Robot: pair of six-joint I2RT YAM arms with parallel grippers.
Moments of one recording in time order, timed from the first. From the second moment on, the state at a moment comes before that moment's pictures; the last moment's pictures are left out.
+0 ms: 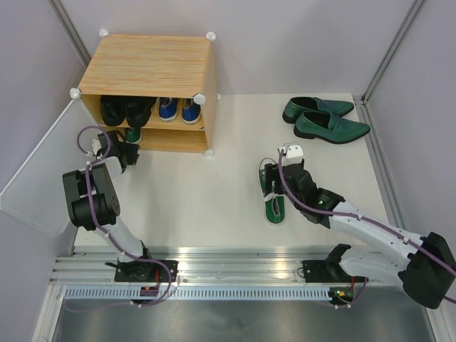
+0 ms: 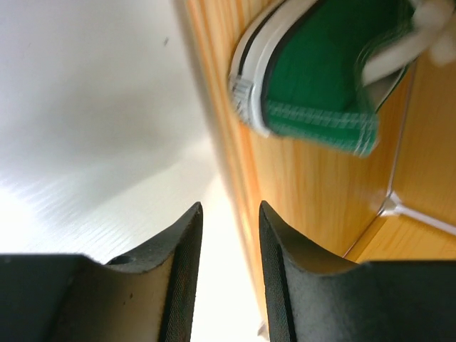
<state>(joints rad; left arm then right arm) 0.30 1.78 0.98 0.09 0.05 -1.13 0.77 1.07 0.66 -0.11 0.42 0.35</state>
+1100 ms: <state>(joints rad) 0.17 1.68 0.87 0.52 0.16 -0.23 0.77 1.02 0.66 -0.11 0.42 0.35</state>
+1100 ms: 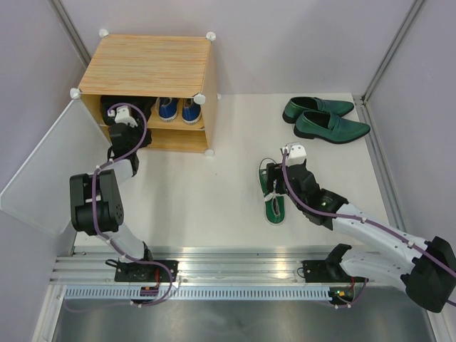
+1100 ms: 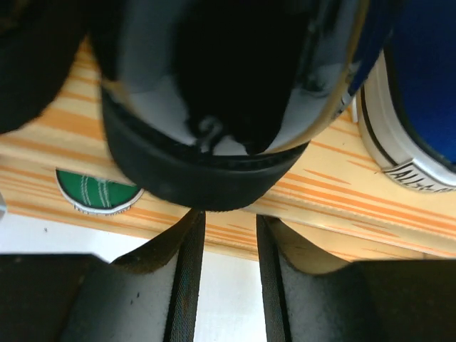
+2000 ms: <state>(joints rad) 0.01 1.72 0.84 0.50 -0.12 0.54 0.77 1.02 0.66 -0.11 0.41 0.36</state>
